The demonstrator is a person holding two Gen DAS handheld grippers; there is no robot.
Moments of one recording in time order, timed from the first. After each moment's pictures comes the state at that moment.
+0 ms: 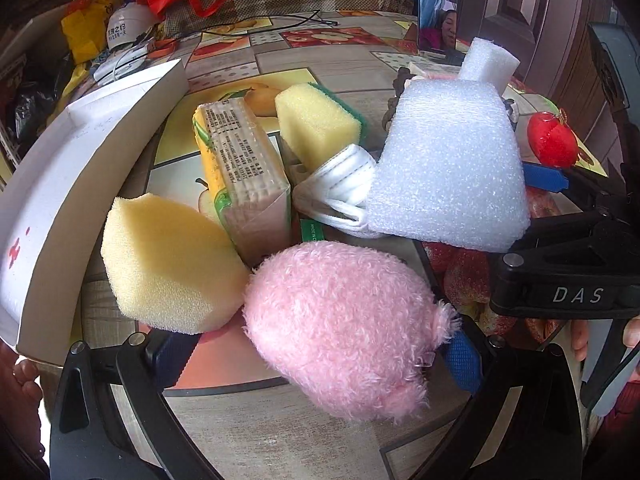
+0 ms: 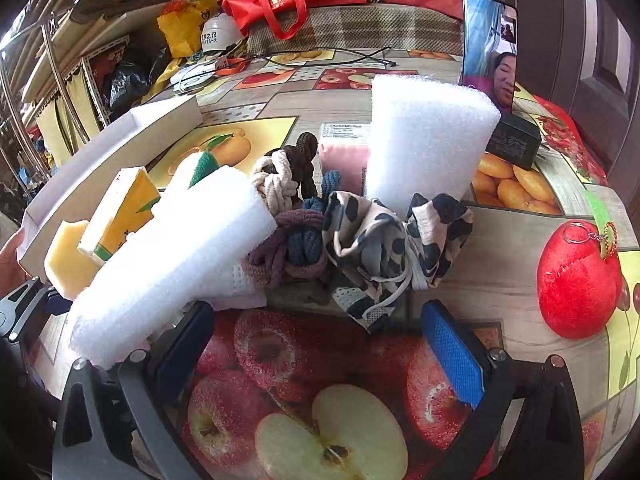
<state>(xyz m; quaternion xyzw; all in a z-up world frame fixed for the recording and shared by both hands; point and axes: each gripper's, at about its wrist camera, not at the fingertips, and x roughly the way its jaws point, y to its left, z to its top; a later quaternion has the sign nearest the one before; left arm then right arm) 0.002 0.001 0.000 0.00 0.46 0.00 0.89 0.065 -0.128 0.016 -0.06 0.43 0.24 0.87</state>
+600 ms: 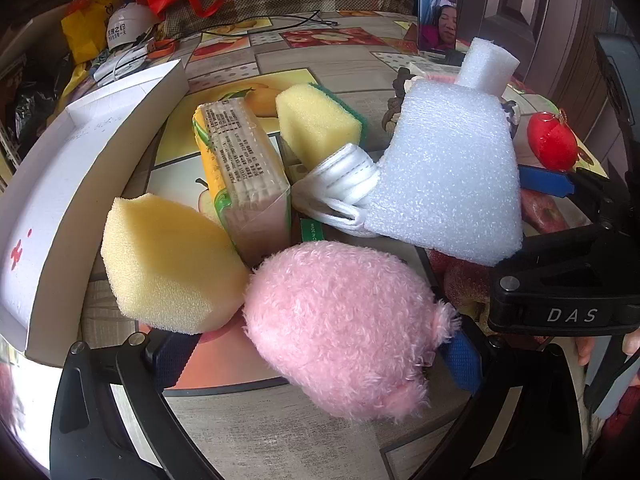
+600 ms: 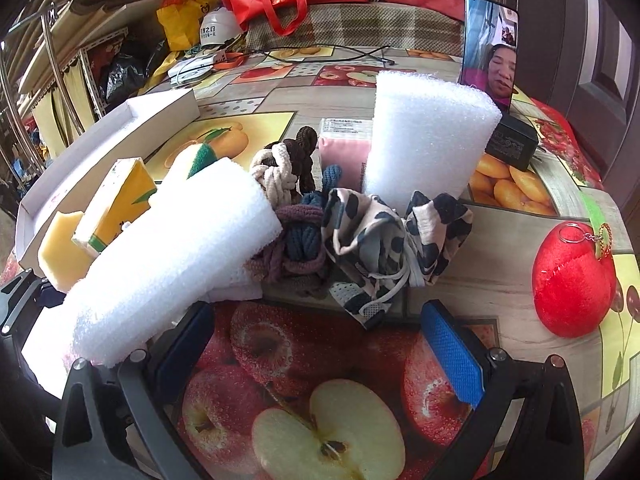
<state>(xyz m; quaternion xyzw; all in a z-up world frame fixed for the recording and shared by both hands) 0.003 0.000 0.001 0.00 0.46 0.00 0.89 0.061 -0.122 0.014 -0.09 0.43 0.23 0.87</state>
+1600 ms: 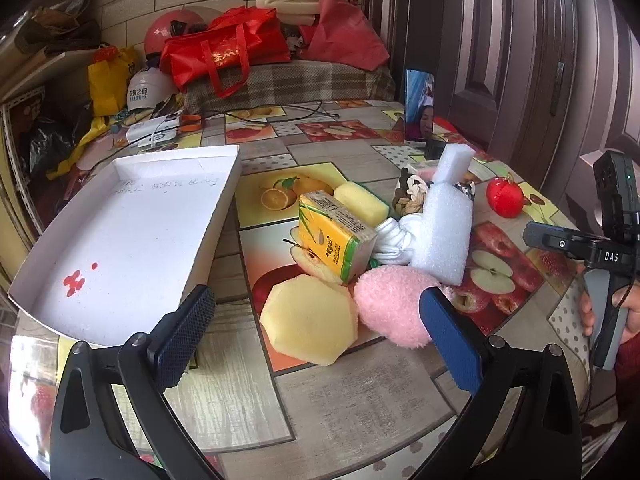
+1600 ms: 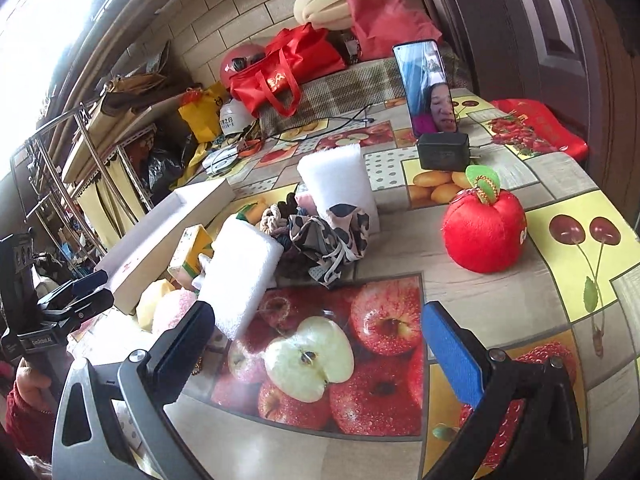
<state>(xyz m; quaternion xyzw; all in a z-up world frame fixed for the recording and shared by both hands) -0.068 0.067 0.059 -0.03 0.36 -0.06 0.93 0.013 -0.204 0.044 0.06 0.35 0.30 0.88</state>
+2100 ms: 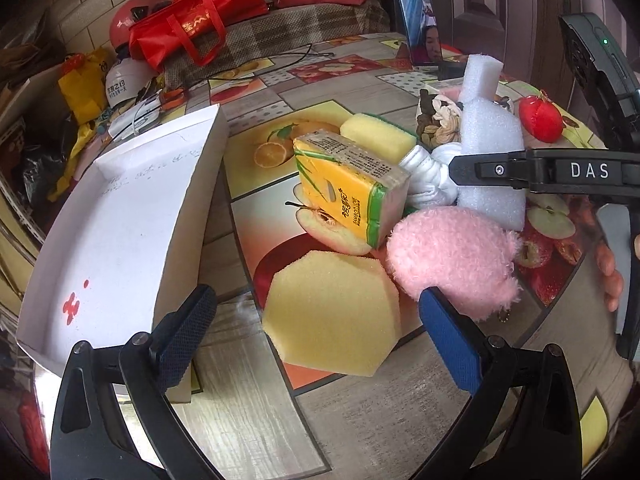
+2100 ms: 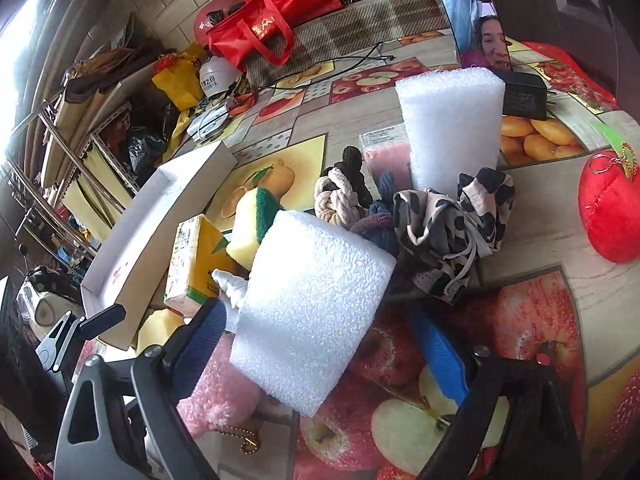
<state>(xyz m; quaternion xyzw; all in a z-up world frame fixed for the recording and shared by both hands) -0.025 0.054 0.020 0.09 0.42 -0.03 0.90 0.052 -0.117 0.020 0.09 0.45 0.27 0.85</state>
